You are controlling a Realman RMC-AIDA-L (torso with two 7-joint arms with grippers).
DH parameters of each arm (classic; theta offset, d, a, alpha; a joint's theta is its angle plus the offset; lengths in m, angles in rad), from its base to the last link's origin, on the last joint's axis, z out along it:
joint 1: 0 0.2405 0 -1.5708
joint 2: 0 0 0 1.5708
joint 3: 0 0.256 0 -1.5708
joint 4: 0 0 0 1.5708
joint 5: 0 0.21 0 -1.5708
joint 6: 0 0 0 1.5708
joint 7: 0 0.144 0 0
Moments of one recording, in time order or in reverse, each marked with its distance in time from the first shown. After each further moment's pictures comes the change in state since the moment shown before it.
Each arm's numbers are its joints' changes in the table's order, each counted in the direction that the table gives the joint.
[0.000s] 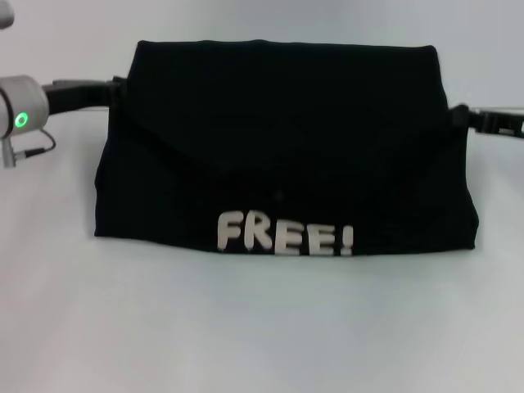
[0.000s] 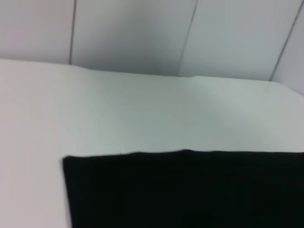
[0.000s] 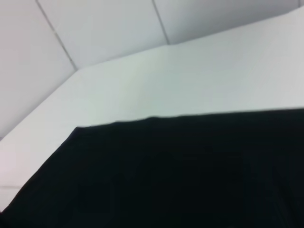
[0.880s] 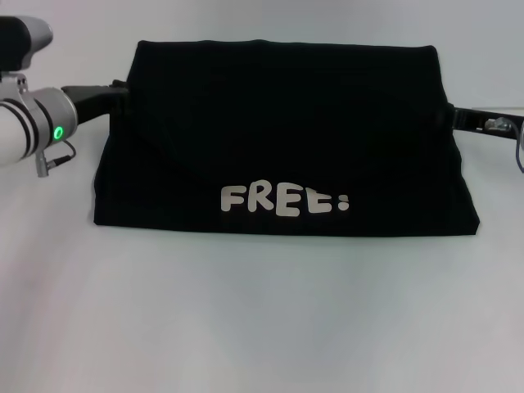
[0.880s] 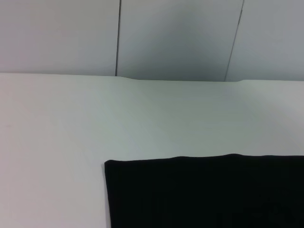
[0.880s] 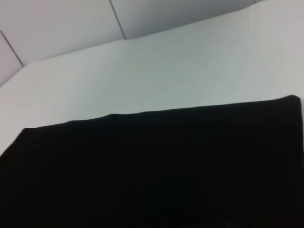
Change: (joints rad) left arm -0.028 -0.033 0.042 -0.181 -0.261 -0.346 0.282; right arm 0.070 0.061 -0.074 0.061 0.007 0.305 0.070
